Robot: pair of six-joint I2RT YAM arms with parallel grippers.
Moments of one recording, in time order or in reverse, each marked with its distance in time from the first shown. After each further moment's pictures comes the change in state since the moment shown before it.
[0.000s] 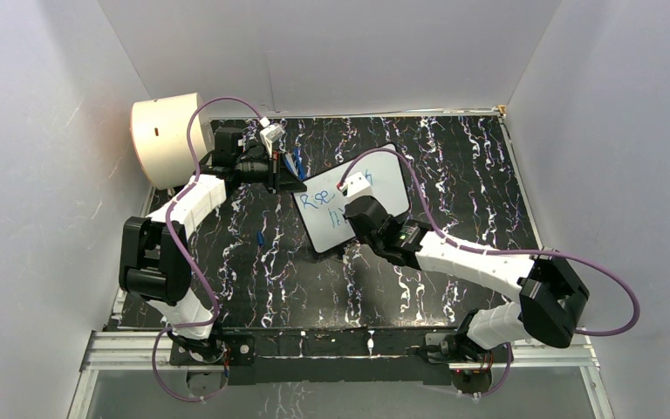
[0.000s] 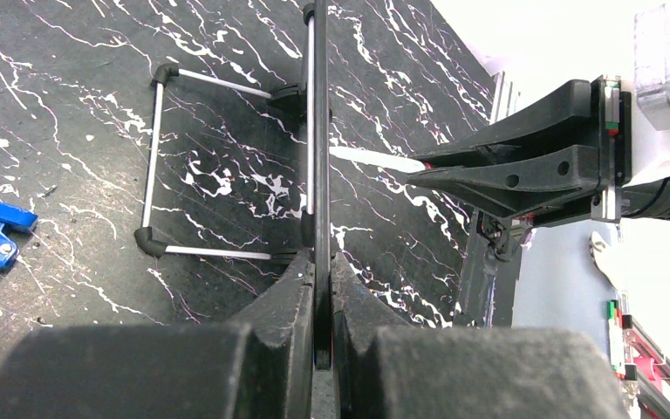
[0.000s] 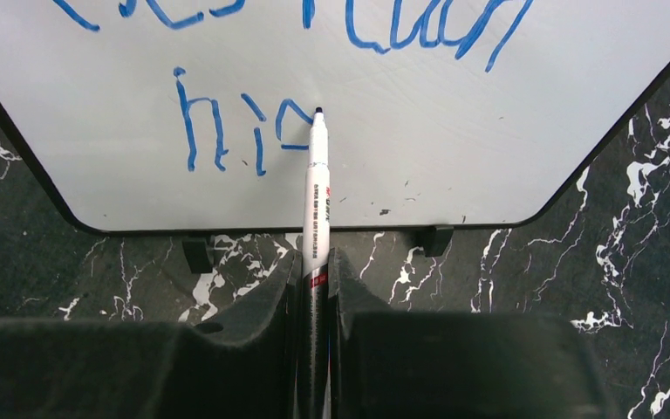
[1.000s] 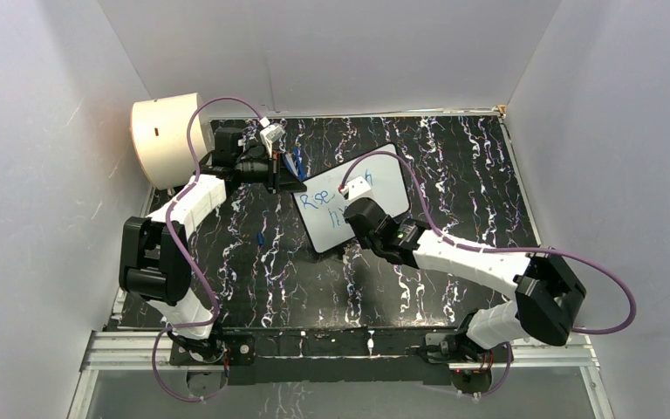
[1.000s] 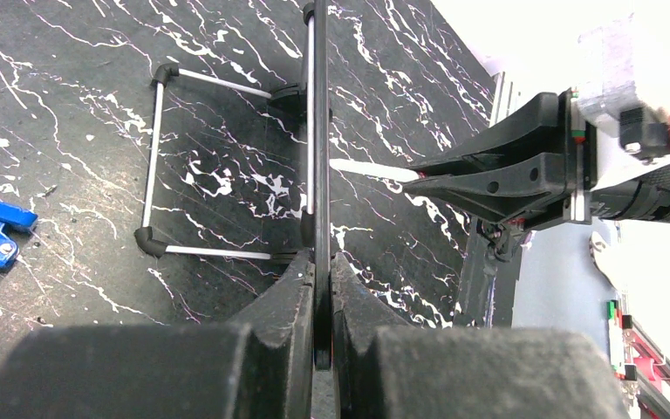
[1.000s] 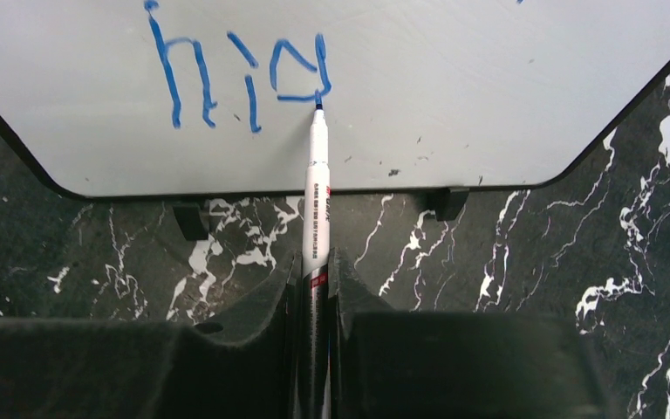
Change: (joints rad) left arm 0.000 0.000 0.000 0.000 0.000 0.000; right arm -0.006 0.013 0.010 -0.071 -0.027 0.061
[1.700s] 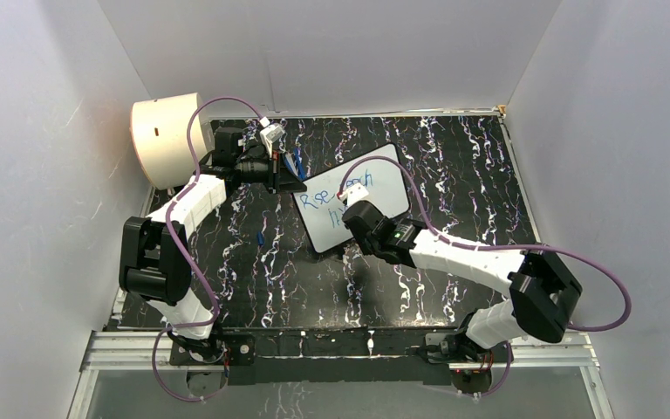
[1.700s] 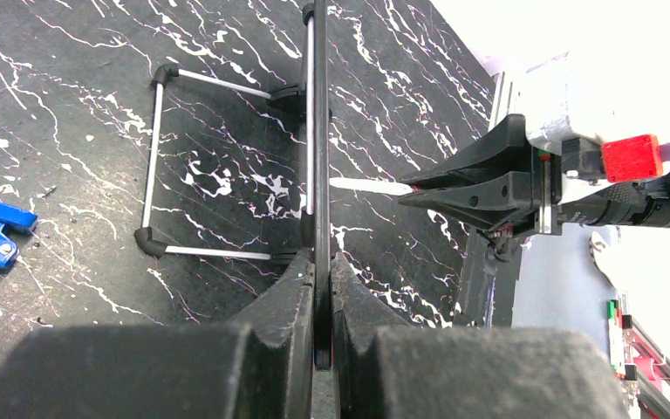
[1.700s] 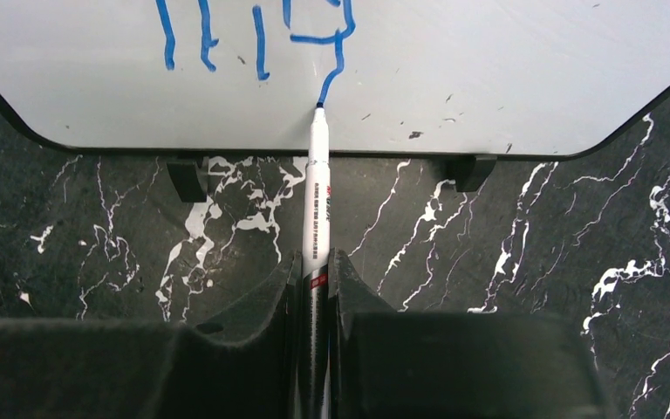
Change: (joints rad) left arm 0.000 0.000 0.001 0.000 0.000 0.000; right arm 0.000 0.028 0.000 -0.075 -0.046 0.014
